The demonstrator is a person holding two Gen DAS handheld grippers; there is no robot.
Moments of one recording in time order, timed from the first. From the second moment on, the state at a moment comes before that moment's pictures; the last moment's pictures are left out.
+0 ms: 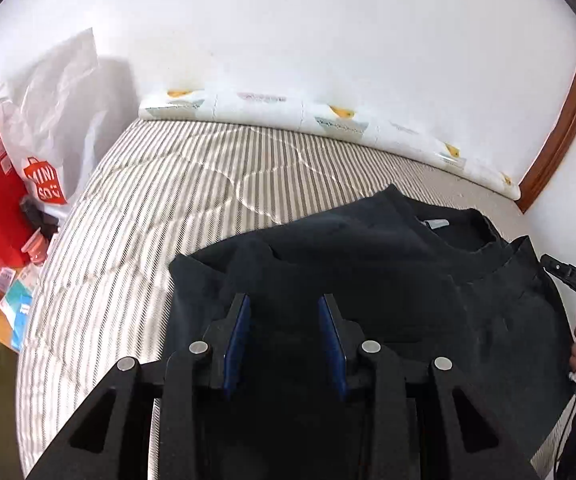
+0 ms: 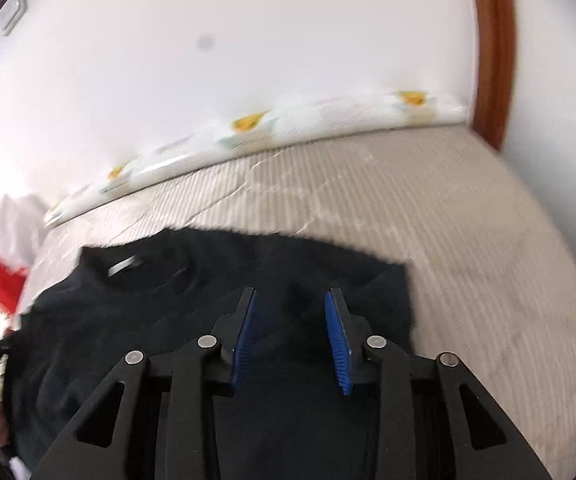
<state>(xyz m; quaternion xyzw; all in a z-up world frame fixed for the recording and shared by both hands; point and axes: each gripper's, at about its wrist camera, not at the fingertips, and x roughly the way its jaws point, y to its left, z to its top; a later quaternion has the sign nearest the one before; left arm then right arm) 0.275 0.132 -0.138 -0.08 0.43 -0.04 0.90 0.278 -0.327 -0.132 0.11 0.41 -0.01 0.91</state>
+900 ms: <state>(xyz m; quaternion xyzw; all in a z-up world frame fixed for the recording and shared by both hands) 0.296 0.146 -0.157 -0.05 0.42 0.00 0.91 0.295 -0.348 -0.155 0.09 0.40 0.01 0.91</state>
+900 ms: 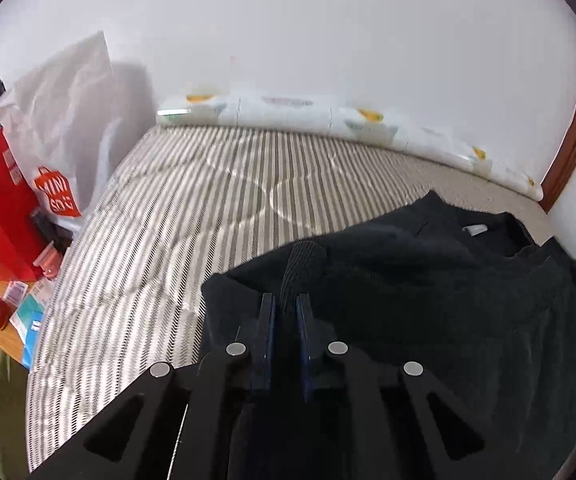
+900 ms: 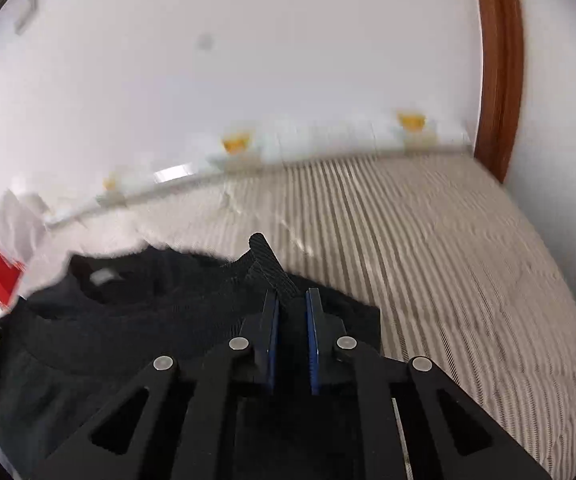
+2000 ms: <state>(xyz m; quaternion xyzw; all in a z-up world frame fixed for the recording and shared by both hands) 0.201 0.141 -0.155 -0.09 0.44 0.00 0.89 0.240 -0.380 -0.164 0.13 0.47 0.06 0.87</state>
